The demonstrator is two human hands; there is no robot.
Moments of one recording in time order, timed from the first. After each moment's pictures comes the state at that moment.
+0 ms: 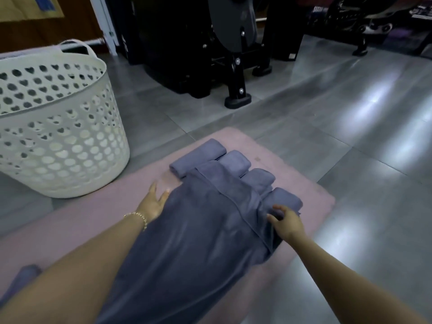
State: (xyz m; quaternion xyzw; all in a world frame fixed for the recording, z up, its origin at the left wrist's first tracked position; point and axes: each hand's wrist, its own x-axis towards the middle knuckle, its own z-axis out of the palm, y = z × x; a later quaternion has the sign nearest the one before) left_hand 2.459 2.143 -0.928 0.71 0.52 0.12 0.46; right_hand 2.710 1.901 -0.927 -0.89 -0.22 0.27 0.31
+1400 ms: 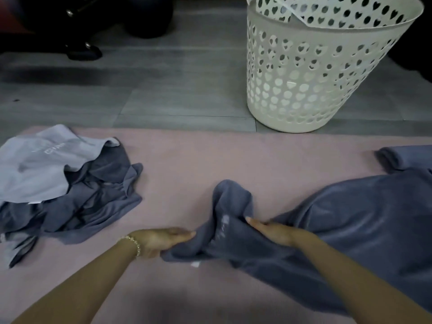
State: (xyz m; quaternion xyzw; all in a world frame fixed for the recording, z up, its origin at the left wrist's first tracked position) left_hand 1.967 2.002 -0.967 0.37 0.56 0.01 0.74; right_hand 2.264 2.047 -0.967 -0.59 -0.53 0.59 -0.12
